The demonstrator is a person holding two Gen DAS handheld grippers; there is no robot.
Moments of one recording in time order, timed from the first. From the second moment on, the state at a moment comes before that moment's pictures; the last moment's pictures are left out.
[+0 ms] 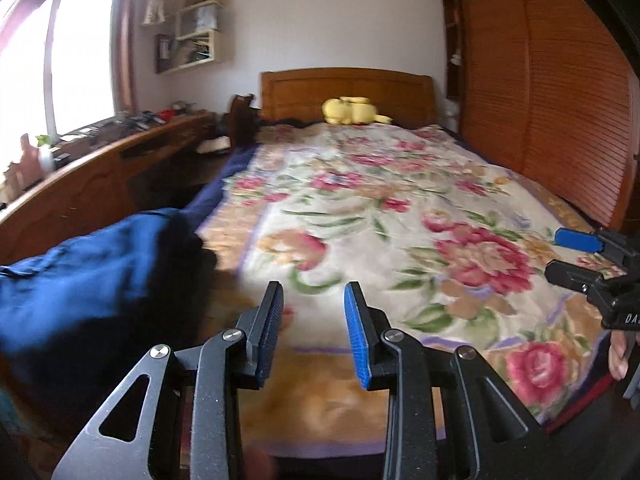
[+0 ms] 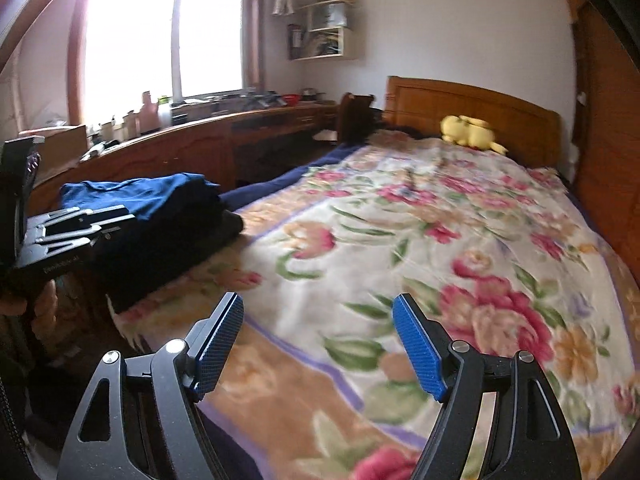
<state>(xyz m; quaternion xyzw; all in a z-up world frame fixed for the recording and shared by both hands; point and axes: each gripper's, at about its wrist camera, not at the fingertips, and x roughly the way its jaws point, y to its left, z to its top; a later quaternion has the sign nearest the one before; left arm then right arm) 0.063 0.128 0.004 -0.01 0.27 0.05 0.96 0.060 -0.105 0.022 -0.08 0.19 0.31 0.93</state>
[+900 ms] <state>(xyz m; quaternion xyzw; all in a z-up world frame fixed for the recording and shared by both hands) 0.050 0.002 0.028 -0.02 0.25 -0.02 0.97 -0.049 -0.177 0.043 0.03 0.13 0.16 0.98</state>
